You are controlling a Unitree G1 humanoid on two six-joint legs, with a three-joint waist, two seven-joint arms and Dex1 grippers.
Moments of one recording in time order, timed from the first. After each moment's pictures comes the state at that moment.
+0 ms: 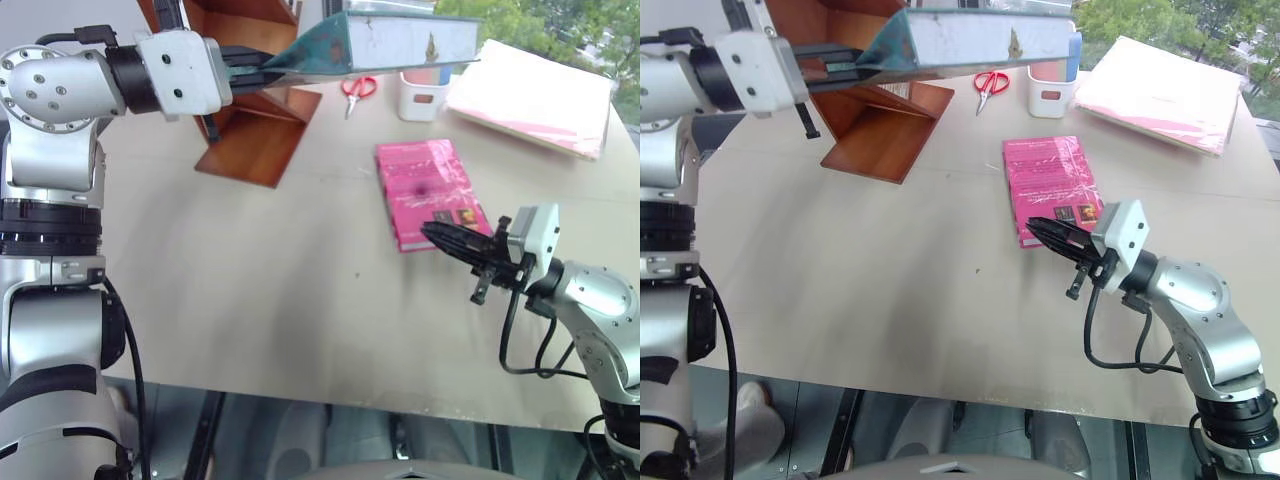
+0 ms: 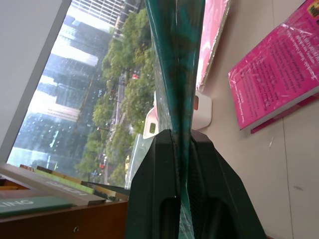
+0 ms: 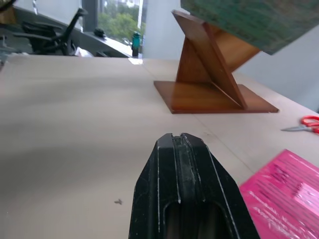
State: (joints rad) left arm -1.12 0.89 -0.07 0.42 -0.11 -0.47 -1.17; right arm -0.19 -0.57 -0.04 -0.51 0.51 0.26 0.80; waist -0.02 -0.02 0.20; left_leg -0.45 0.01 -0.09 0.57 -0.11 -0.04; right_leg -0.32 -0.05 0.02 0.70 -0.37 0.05
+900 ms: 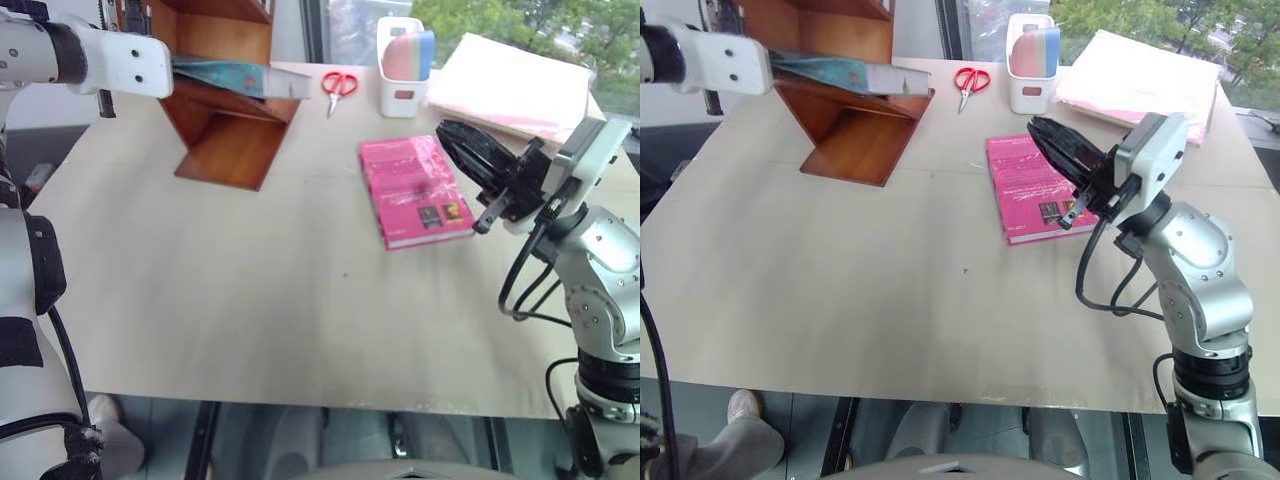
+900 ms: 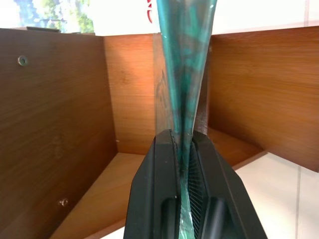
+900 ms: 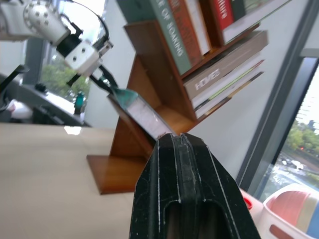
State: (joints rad) left arm -1.59 1.03 -0.39 1.28 0.57 -0.81 -0.86; right arm -0.46 -0.46 -0.08 -0.51 0.52 0.26 0.60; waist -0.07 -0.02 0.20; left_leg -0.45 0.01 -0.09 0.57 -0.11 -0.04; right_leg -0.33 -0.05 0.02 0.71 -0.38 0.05
